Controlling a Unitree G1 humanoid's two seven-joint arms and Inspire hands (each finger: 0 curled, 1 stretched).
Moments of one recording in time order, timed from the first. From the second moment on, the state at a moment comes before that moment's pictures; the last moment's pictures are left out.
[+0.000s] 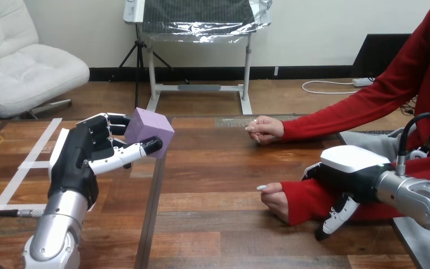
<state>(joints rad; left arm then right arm) -0.13 0.21 0.14 0.11 -0.11 0.08 -0.08 -0.62 -0.66 0.45 0.93 -0.75 -0.50 0.19</state>
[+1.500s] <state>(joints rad) -0.13 0.19 0.14 0.11 -0.11 0.07 -0.09 -0.68 -0.63 0.47 1.04 -0.74 -0.48 0.15</state>
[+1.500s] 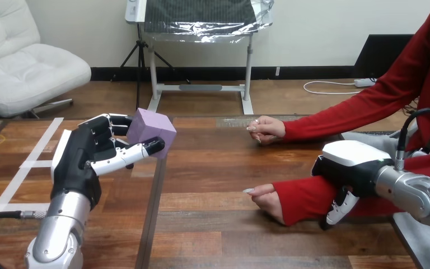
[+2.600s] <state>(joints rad) -0.13 0.19 0.14 0.11 -0.11 0.06 -0.09 -0.68 -0.64 0.46 1.06 -0.70 -0.51 0.13</state>
